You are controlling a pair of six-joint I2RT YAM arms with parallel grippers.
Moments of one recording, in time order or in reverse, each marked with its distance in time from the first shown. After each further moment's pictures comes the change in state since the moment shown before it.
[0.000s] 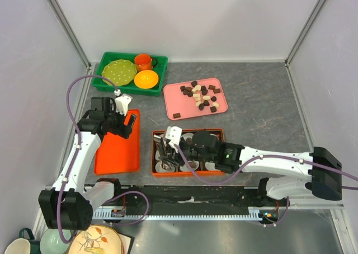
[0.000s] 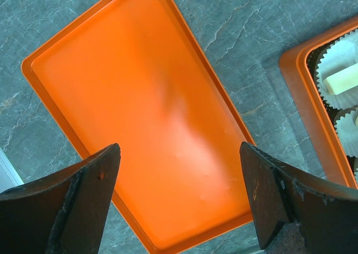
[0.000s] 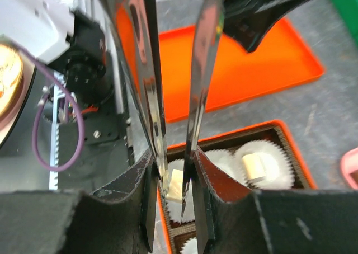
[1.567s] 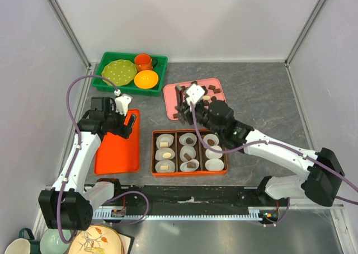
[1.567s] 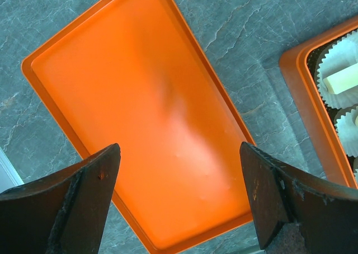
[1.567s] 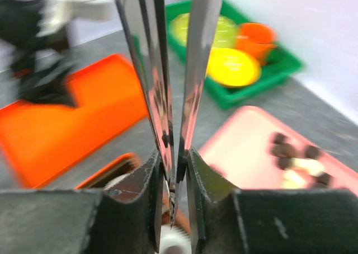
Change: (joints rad) left arm 0.000 0.000 0.000 -0.001 -0.001 0.000; right arm -0.257 0.019 0.083 0.073 0.174 -0.069
